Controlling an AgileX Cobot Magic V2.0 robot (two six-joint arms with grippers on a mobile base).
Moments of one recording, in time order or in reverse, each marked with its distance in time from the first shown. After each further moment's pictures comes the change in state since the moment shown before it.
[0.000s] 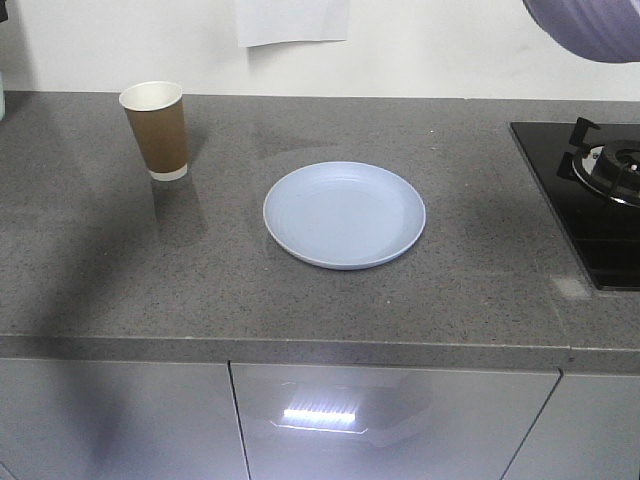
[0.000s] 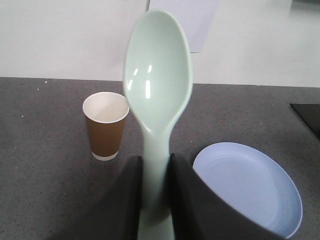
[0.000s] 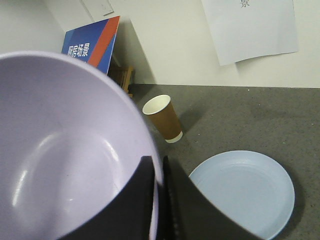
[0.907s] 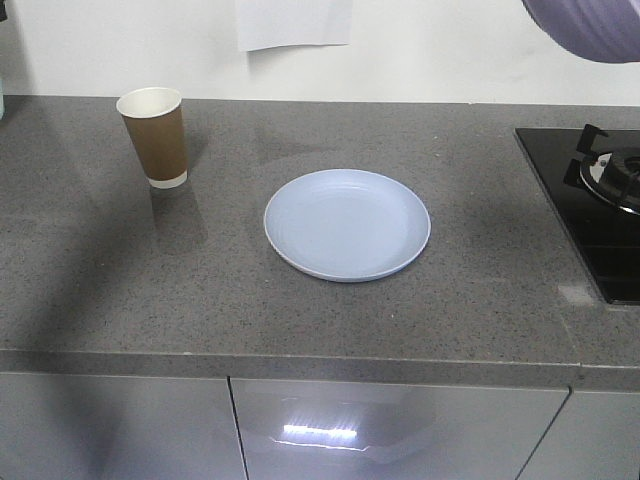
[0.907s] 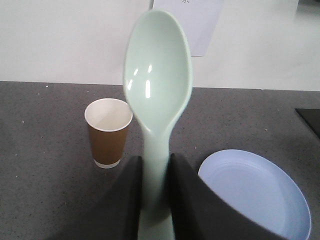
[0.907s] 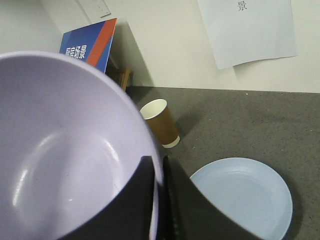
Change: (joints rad) left arm 0.000 0.000 0.000 0.000 0.000 0.000; right arm 0.000 0.000 0.000 0.000 0.000 0.000
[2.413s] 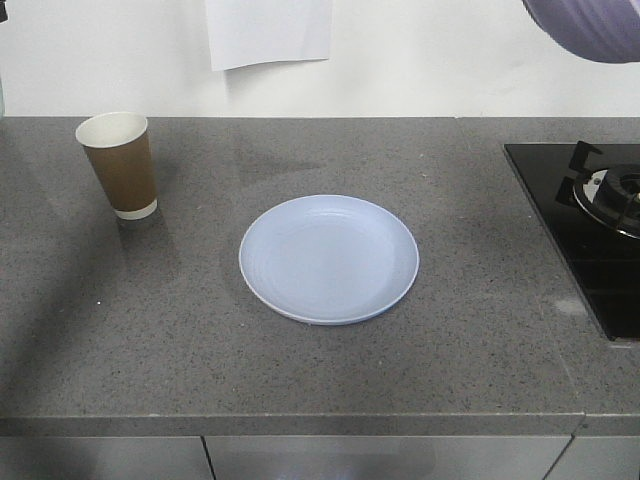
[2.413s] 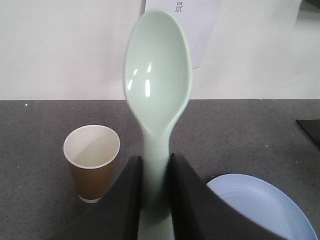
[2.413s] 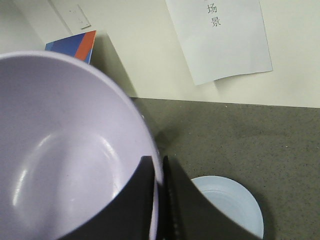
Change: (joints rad) left arm 0.000 0.000 0.000 0.000 0.000 0.000; right arm 0.000 0.000 0.000 0.000 0.000 0.000
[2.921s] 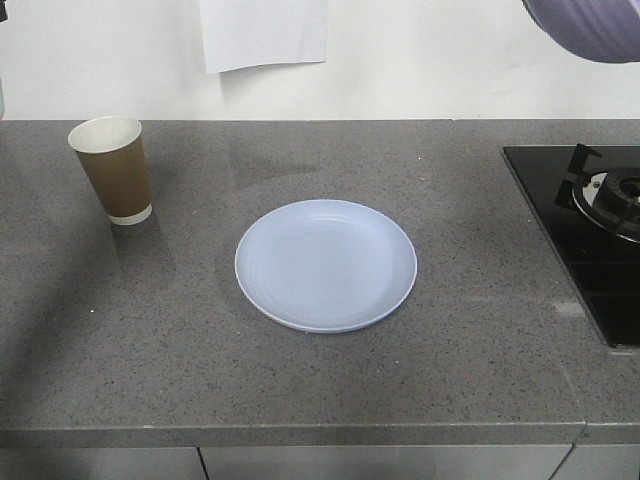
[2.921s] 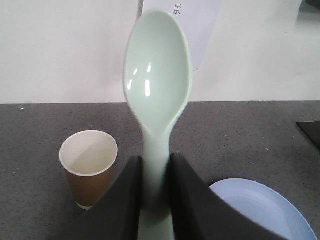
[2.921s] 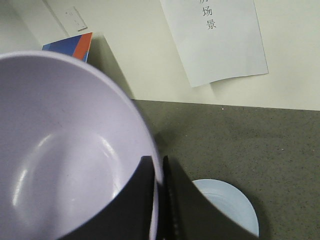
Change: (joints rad) left arm 0.000 0.000 0.000 0.000 0.000 0.000; right arm 0.000 0.000 0.000 0.000 0.000 0.000
